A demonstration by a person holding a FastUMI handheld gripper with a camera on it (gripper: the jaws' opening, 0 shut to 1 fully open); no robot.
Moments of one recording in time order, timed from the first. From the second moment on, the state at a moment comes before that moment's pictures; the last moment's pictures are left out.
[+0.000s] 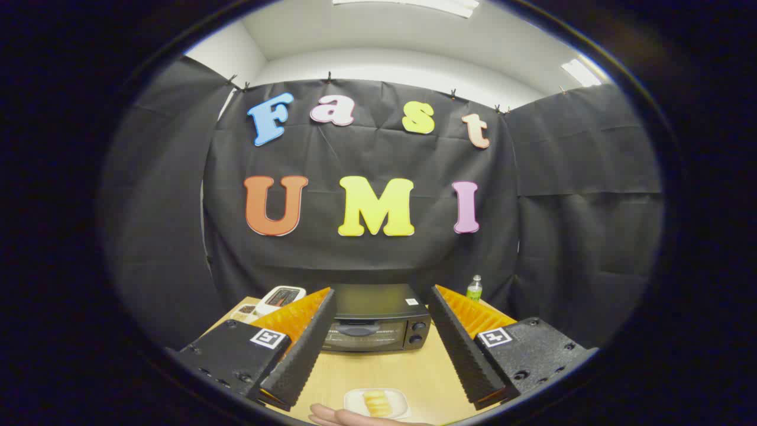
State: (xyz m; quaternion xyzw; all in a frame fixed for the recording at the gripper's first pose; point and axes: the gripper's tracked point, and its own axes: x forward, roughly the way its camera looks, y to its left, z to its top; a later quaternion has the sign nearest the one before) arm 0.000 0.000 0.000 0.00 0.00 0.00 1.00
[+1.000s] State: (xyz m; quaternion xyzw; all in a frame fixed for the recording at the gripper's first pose) arm 0.099 -0.015 -0.072 0.00 0.08 -0.01 1.00
